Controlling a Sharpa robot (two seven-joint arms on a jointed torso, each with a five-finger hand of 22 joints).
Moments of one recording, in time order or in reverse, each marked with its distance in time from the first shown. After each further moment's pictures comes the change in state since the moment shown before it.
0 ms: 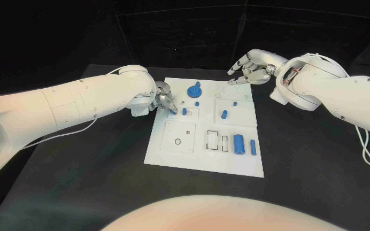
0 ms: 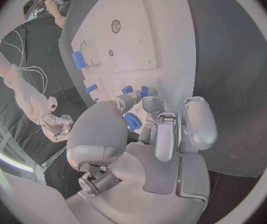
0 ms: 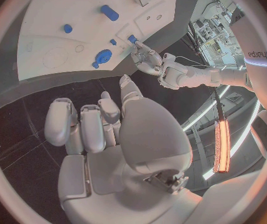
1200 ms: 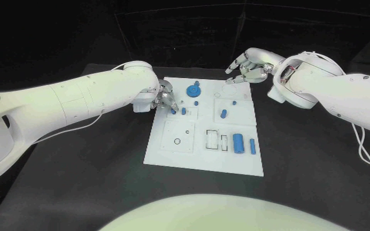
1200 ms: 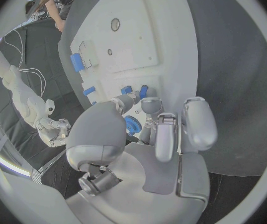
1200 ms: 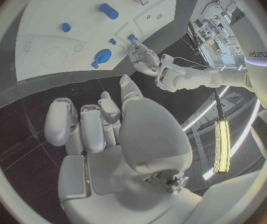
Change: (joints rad) left arm 0.006 0.061 0.003 -0.079 -0.003 0.084 -0.003; left_hand -0.032 0.003 0.010 -0.002 -0.004 0.016 -0.012 0.016 0.003 0.017 -0.009 0.007 0.015 0.000 -0.007 0.000 0.000 0.000 0.003 -0.003 0.000 -0.003; right arm 0.000 0.013 0.000 -0.009 0.000 0.003 0.001; right_hand 0.000 0.000 -0.007 0.001 0.006 0.000 0.000 0.000 0.000 0.000 0.000 0.000 0.000 0.000 0.000 0.000 0.000 0.000 0.000 0.000 0.000 -0.001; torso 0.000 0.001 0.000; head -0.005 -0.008
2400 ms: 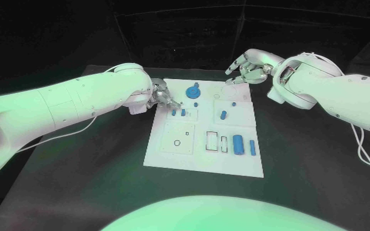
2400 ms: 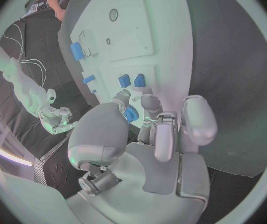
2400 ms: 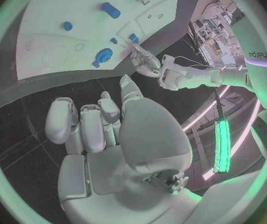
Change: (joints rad) left arm -0.008 -0.063 0.017 0.052 0.026 -0.128 0.011; left_hand -0.025 -0.019 -0.485 0.158 -0.135 0.014 -0.002 -0.023 -0.051 -0.060 -0.002 -0.043 -0.106 0.003 -0.011 -0.012 0.000 0.000 -0.019 -0.016 -0.067 -0.072; right arm 0.000 0.003 0.000 -0.011 0.000 0.000 0.006; right_hand 0.000 0.000 -0.006 0.006 0.003 0.000 0.000 0.000 0.000 -0.004 0.004 0.000 -0.003 0.000 0.000 -0.004 -0.004 0.016 -0.011 0.004 -0.010 -0.013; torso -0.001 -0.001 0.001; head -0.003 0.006
